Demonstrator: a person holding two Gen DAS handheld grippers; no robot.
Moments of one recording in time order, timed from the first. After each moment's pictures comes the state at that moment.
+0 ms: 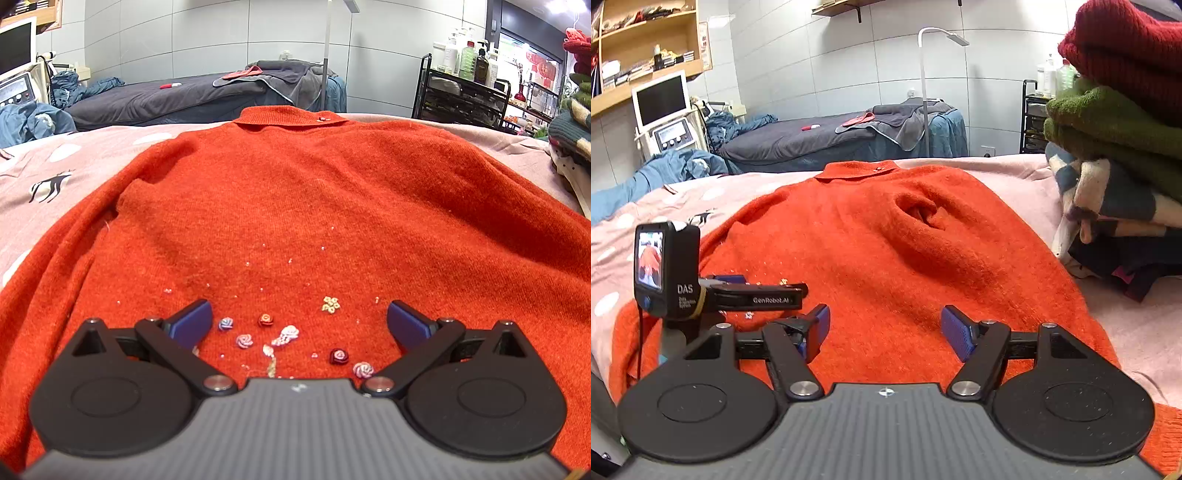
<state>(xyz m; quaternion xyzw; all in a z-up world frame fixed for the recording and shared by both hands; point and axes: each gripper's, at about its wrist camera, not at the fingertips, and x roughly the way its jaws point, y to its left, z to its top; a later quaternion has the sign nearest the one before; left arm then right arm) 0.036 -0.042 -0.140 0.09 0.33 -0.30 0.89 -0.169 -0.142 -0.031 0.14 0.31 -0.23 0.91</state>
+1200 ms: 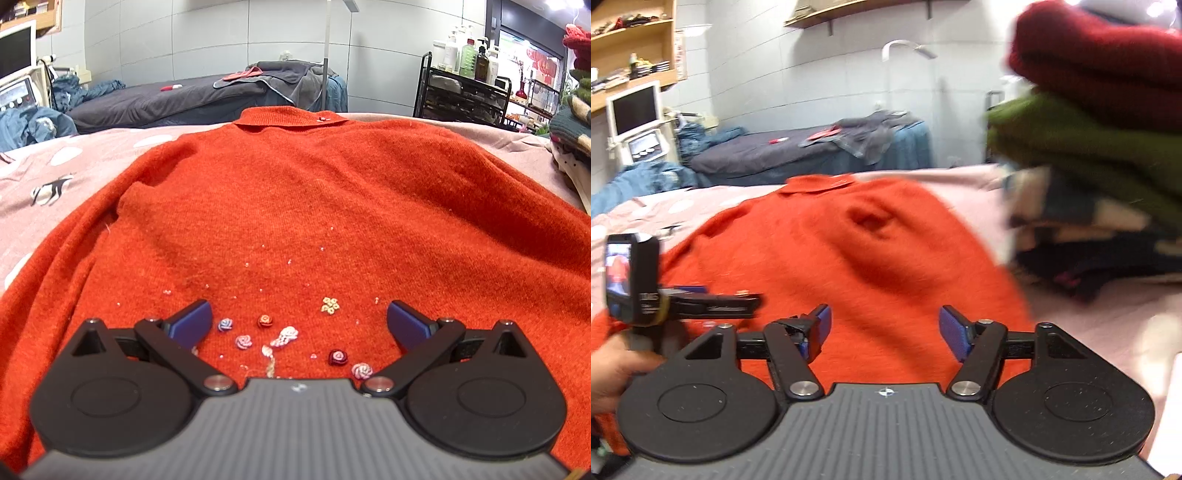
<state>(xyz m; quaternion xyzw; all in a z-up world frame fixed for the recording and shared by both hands) 0.034 -0.045 -0.139 0.10 0.32 -0.29 0.89 -0.206 -0.167 -0.023 0.11 0.29 -0.31 0.90</state>
